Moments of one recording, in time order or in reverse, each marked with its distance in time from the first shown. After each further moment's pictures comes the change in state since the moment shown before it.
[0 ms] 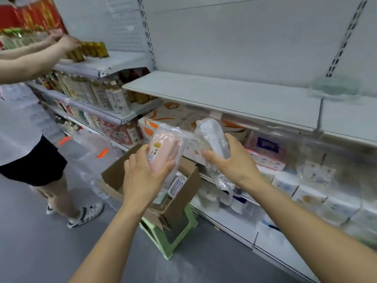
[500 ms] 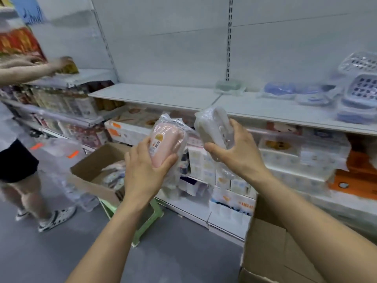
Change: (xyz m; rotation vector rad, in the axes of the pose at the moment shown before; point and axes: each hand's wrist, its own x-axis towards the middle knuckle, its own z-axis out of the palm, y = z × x) left_hand -0.272 0.212 -0.001 -0.115 0.060 0.183; right_hand -0.245 0.106 -0.236 -0.123 0.266 -0.083
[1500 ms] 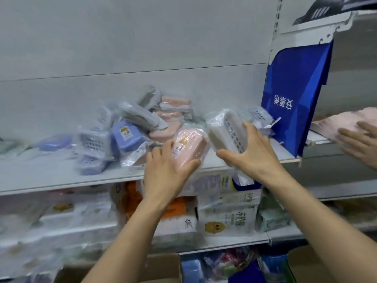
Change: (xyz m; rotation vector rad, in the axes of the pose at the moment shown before) left_hand -0.180 0.647 0.309 -0.263 -0.366 0.516; right_hand -0.109 0.378 -0.592 -0.324 0.403 0.372
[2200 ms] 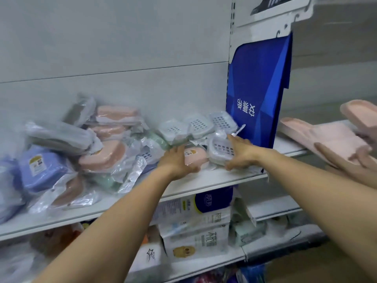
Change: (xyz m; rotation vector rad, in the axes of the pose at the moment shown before) left_hand 0.154 0.072 0.194 0.183 -0.561 0.117; right_hand 0.170 0.186 -0.015 -0.443 -0.497 0.157
